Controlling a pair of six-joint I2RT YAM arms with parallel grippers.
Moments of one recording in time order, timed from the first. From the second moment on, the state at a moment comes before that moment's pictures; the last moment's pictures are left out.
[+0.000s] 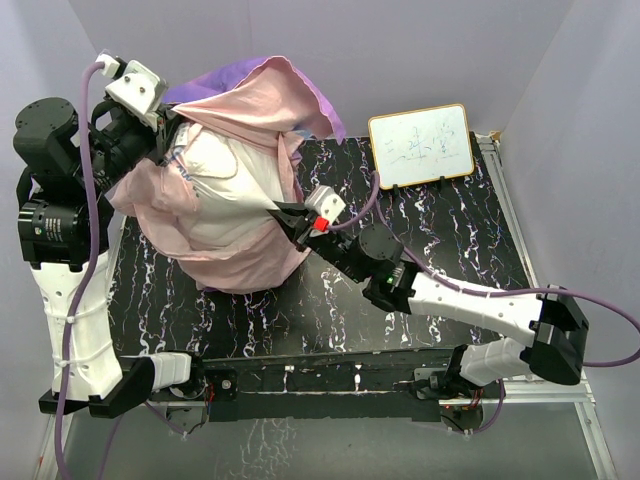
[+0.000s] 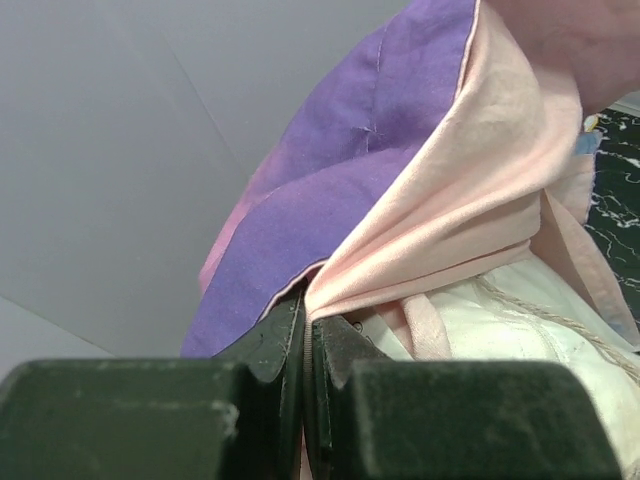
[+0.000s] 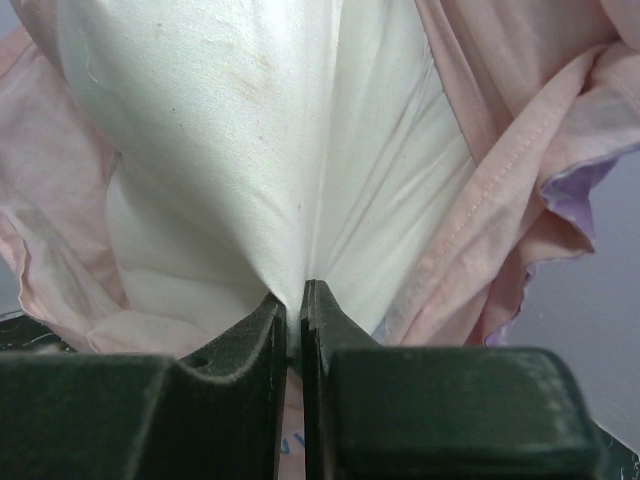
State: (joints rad) left arm -0.07 1.25 2.09 -0.84 0.43 0.38; right arm 1.08 1.33 1.01 0.62 0.13 -0.23
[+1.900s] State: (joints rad) left arm -0.03 1.39 2.21 -0.98 0.88 -0.08; right arm 1.26 1.77 1.62 0.39 0.42 -0.76
